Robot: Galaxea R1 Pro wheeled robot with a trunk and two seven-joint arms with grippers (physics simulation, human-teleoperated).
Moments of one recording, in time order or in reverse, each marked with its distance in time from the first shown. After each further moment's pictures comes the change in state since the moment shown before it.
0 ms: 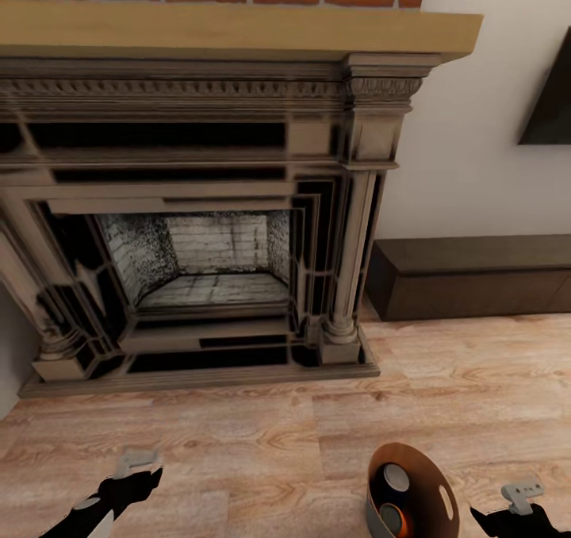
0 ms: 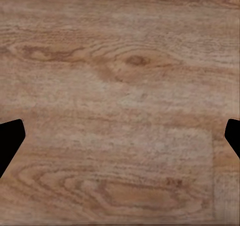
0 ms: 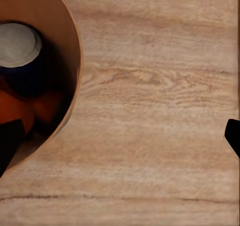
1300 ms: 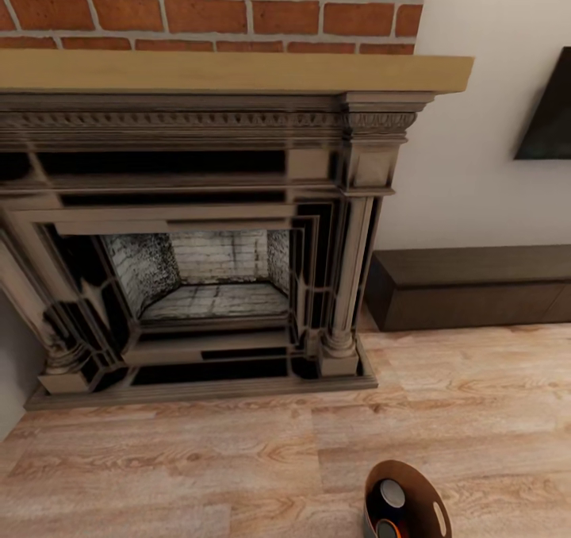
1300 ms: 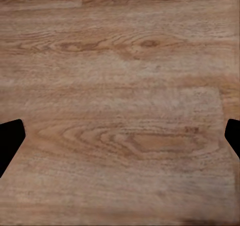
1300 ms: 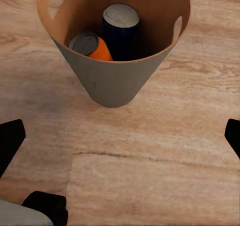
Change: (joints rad) left arm 0.353 0.002 0.000 0.093 0.008 -0.607 -0.012; right arm 0.264 0.002 -0.053 0.529 0.005 -0.847 -0.229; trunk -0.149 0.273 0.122
